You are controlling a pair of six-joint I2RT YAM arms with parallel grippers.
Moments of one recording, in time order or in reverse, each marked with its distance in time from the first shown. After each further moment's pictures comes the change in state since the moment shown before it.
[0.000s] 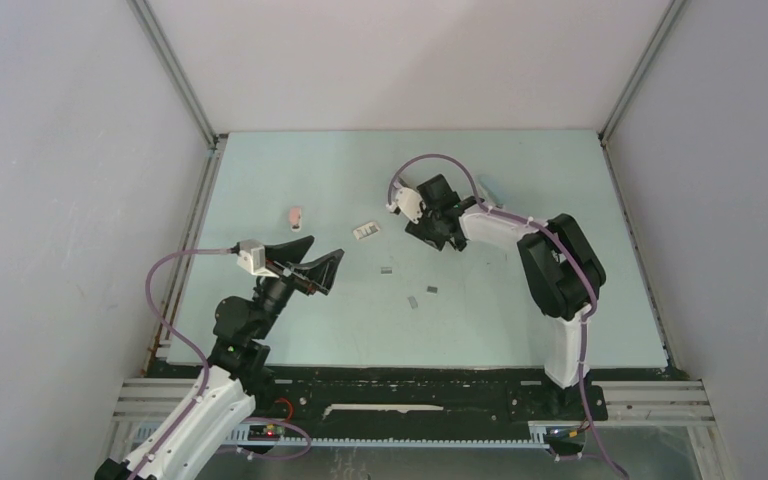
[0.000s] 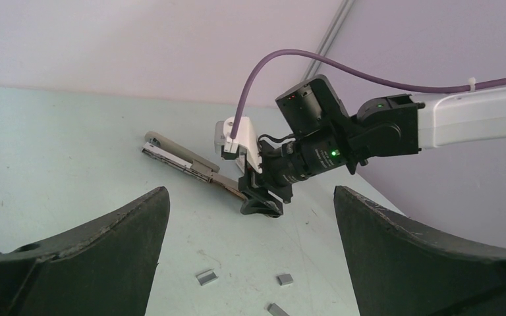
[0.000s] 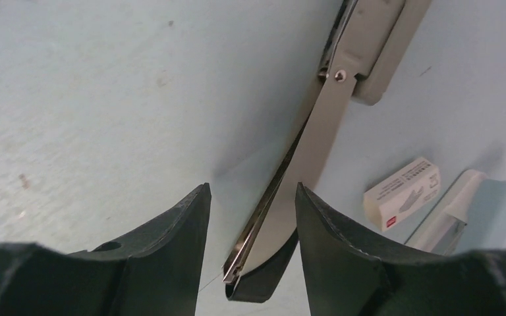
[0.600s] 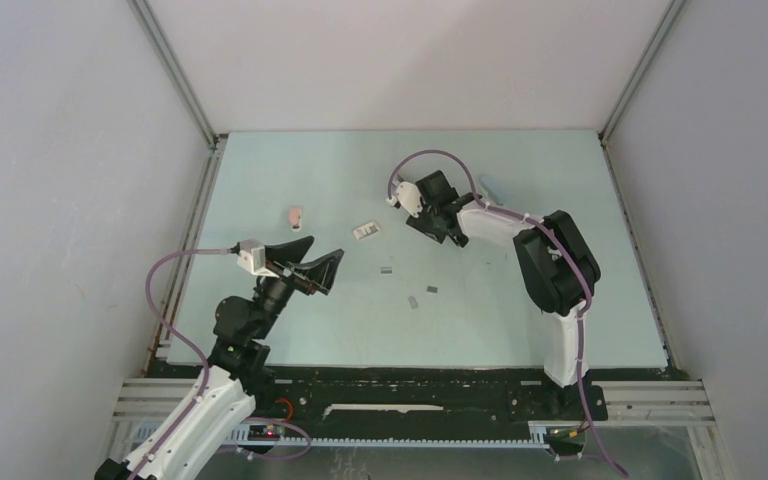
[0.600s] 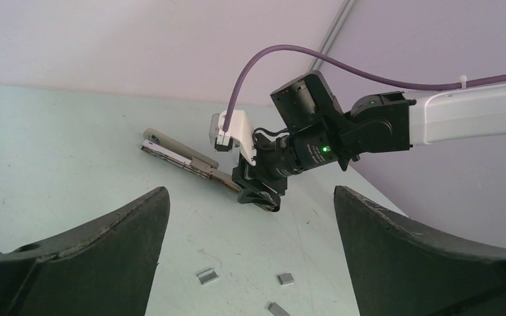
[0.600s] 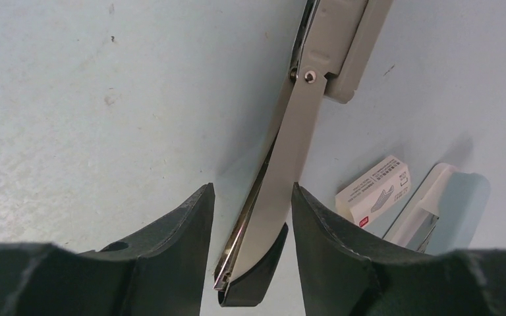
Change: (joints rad) left arm 0.000 0.000 0.000 -0.005 -0.003 0.000; right arm -0.011 0.053 0.060 0.013 0.080 -0.005
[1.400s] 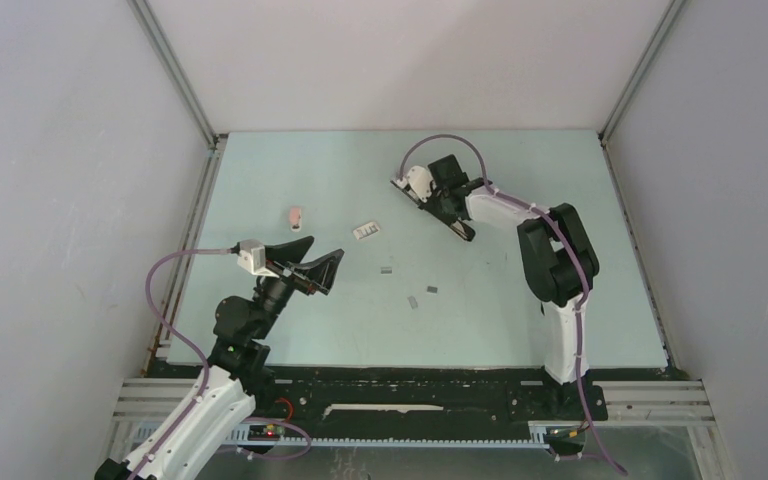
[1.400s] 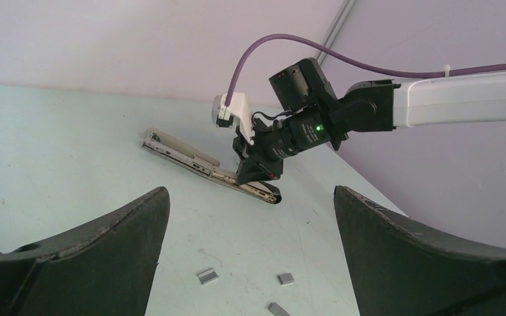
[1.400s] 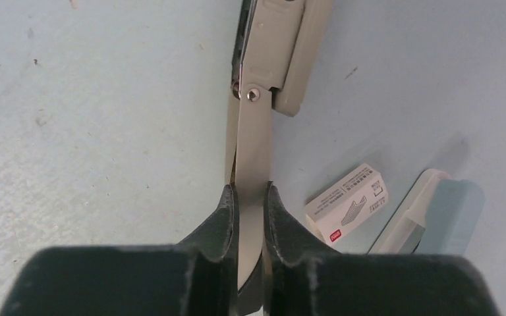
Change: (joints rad) left arm 0.000 0.000 0.000 -0.001 0.000 0.000; right arm -0.084 0.058 0.103 -0.042 -0.077 0.014
